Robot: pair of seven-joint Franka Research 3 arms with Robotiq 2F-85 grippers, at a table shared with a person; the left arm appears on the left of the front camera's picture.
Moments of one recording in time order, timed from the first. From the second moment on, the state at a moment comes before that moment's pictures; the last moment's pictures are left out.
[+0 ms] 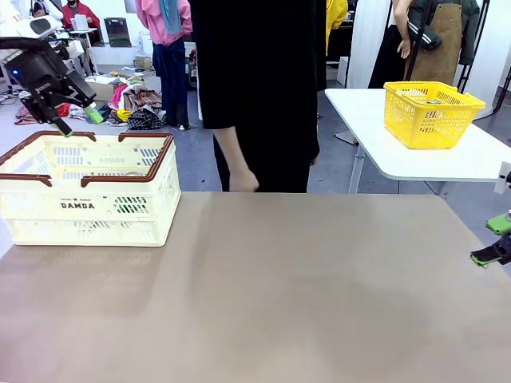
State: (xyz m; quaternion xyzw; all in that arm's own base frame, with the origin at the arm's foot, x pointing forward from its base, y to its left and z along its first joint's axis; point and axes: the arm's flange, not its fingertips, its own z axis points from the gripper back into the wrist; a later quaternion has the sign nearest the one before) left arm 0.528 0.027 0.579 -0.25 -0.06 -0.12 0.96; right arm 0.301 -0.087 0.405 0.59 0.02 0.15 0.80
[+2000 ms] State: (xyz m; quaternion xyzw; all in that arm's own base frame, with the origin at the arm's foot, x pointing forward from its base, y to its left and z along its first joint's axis) left arm 0.336 0.128 0.501 -0.63 -0.03 -0.05 0.78; right arm 0.302 -0.088 0.405 0.59 0.02 0.15 0.80
